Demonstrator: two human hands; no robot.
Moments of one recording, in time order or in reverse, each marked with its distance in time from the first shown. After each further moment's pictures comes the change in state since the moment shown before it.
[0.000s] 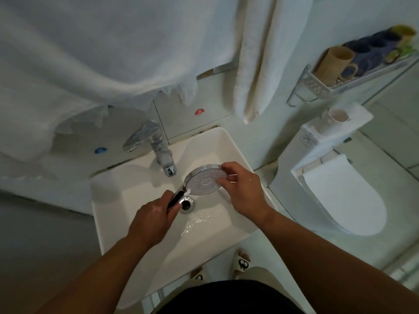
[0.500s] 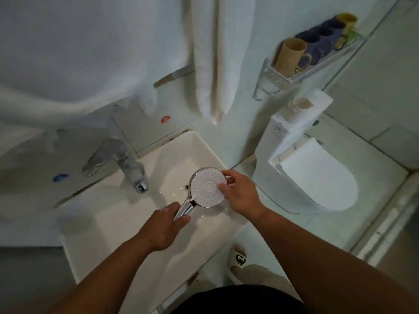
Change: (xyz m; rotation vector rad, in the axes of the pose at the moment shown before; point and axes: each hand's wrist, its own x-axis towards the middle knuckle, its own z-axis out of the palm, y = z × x) left_hand 0.043 0.055 0.004 -0.207 -0.475 -0.093; right_hand -0.001 0.039 -0.026 0.011 0.050 0.310
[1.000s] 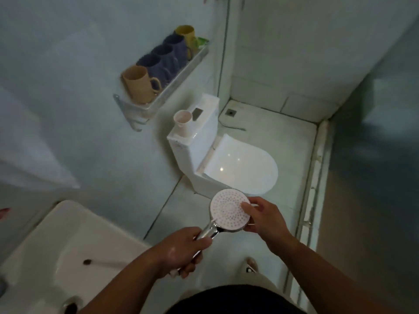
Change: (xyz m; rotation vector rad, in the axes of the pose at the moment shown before) left_hand 0.060 0.293 0.129 -0.221 -0.719 0.000; right_hand -0.093 0.187 -0.248 0.625 0.419 0.443
